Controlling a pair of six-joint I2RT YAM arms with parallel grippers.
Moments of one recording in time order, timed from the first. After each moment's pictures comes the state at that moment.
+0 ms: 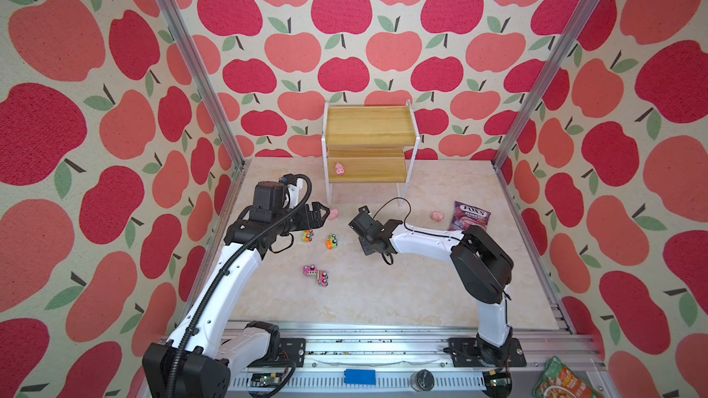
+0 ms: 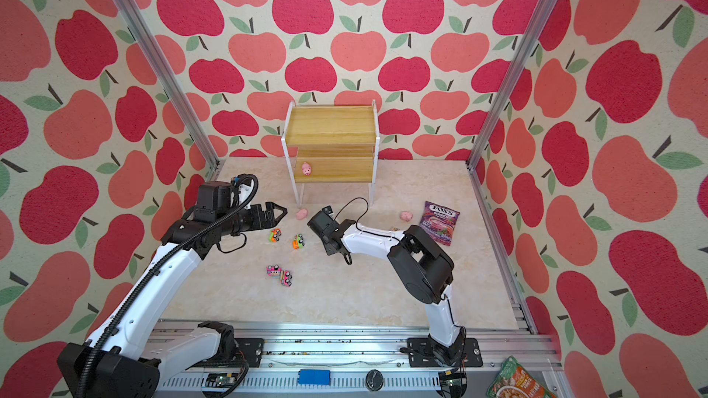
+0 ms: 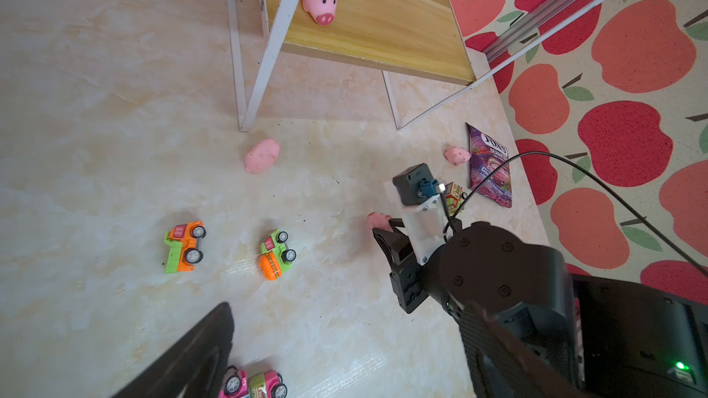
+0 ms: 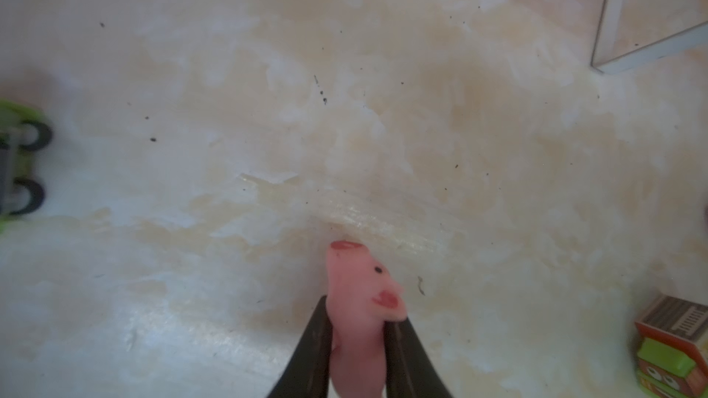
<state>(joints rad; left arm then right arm) -0.21 1.11 1.07 -0.66 0.39 -0.32 1.01 2.02 1.38 -0.57 0.46 0.38</state>
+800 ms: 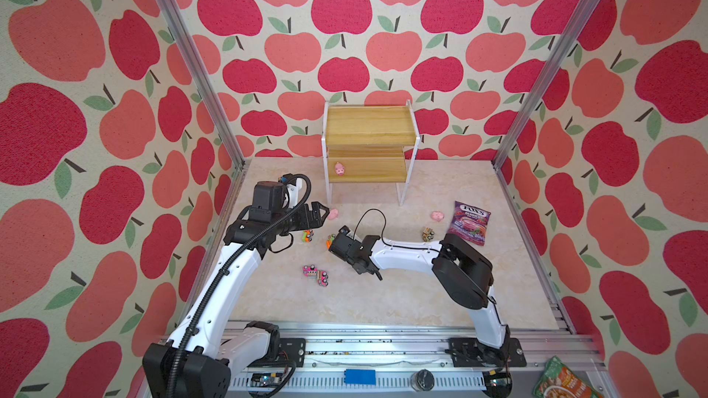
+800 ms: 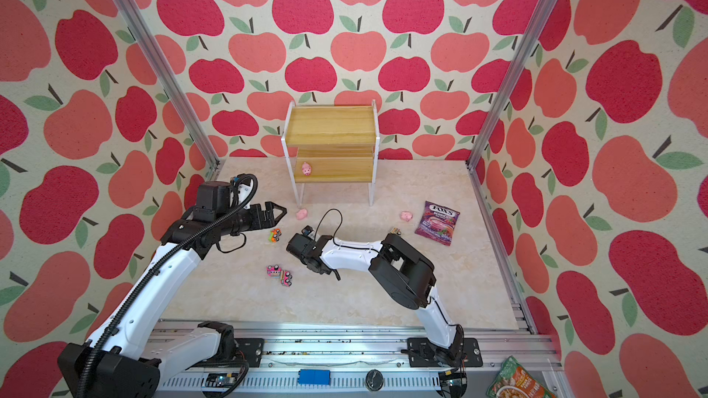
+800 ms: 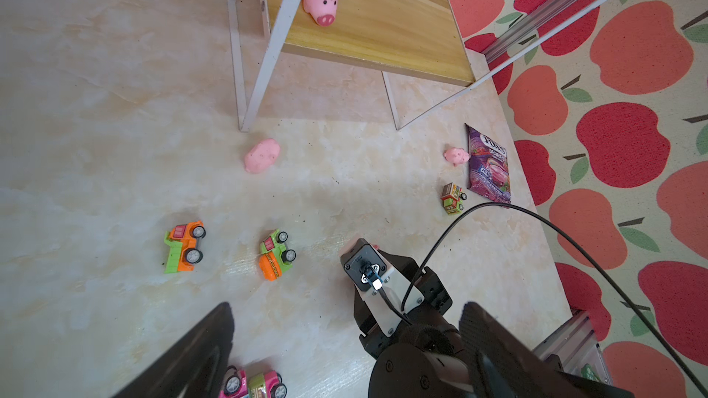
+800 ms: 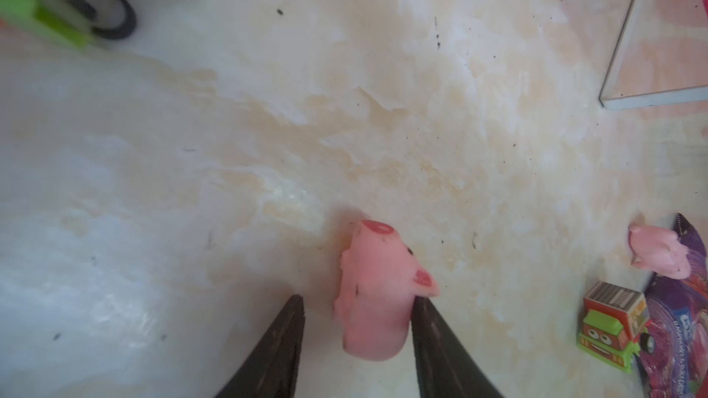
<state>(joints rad) -0.21 1.11 1.07 -0.66 0.39 -0.32 1.16 2.07 1.43 -0.67 0.55 0.31</state>
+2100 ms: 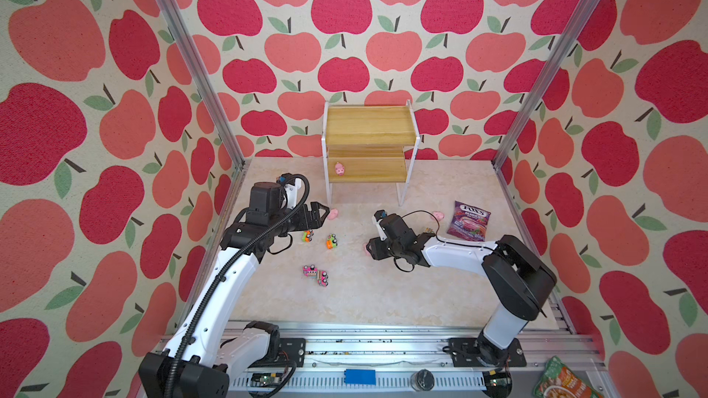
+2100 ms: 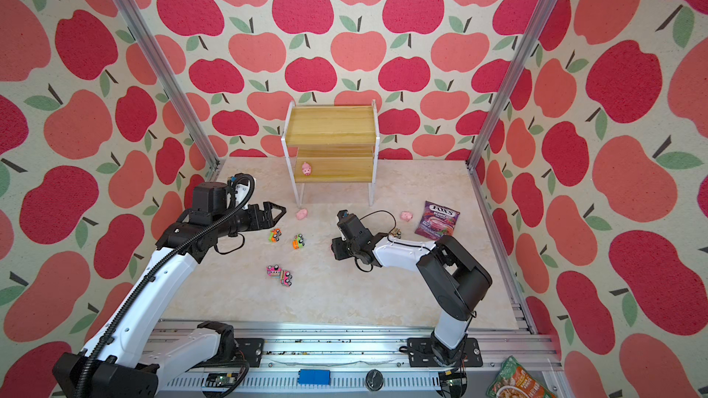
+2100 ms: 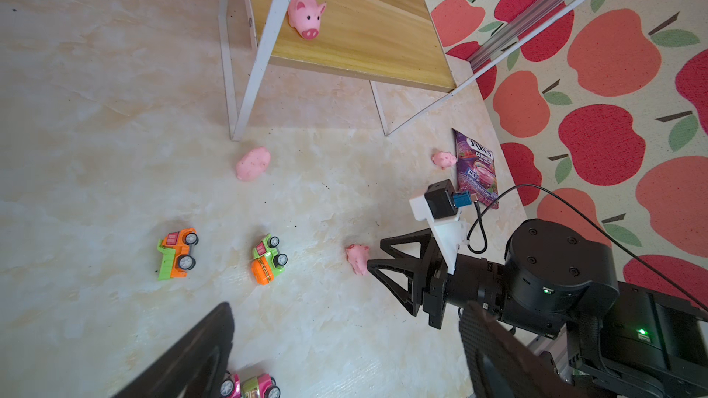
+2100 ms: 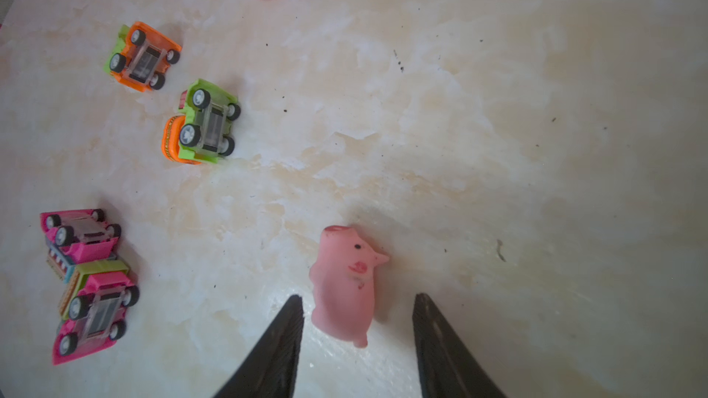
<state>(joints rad) -0.21 1.07 1.07 -0.65 0.41 -0.32 0.87 1.74 0.93 -0.05 -0.05 0.44</state>
